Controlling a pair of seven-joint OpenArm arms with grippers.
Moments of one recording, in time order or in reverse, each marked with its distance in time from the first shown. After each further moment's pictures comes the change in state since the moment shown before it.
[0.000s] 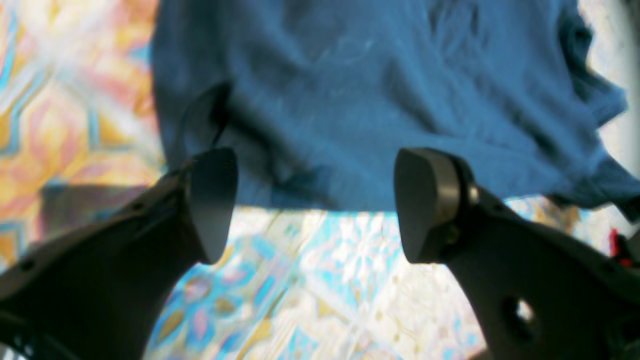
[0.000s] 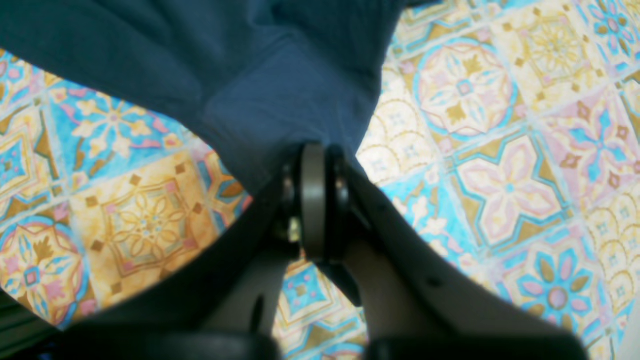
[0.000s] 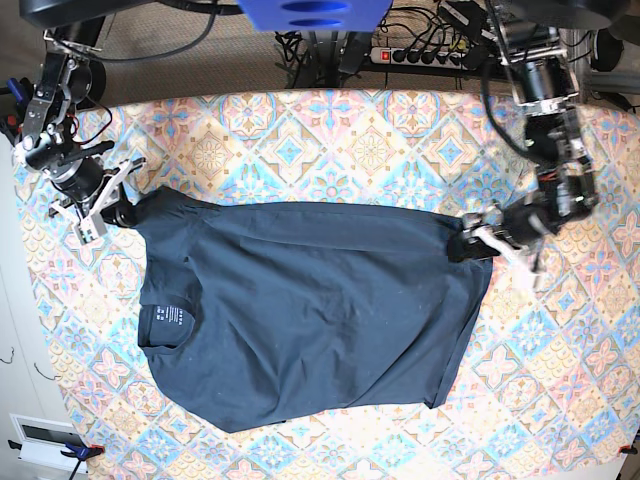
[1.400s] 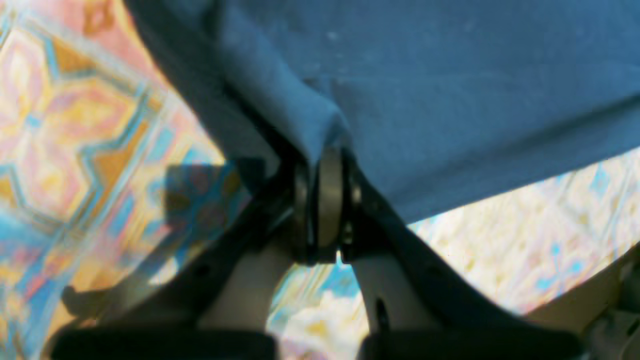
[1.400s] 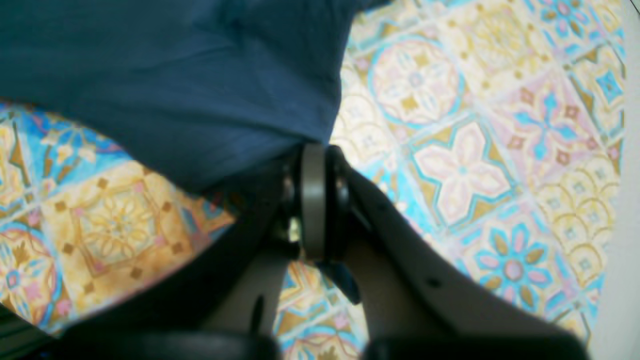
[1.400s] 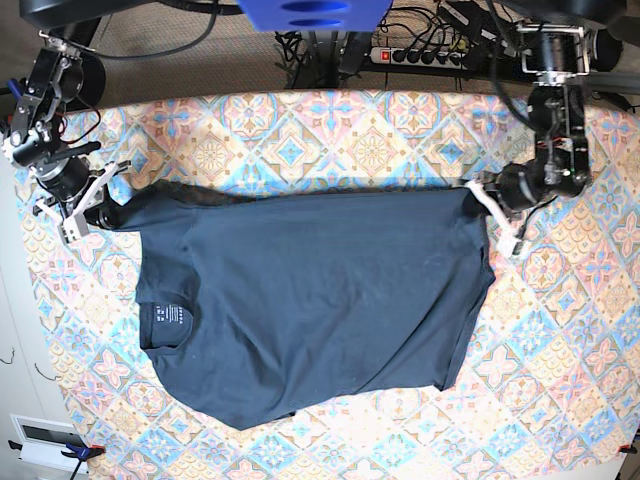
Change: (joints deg) left arm 9.5 -9.1 7.8 5.6 4.5 -0.6 -3.9; right arm -0.2 0.1 4.3 0.1 0.2 0.2 -0.1
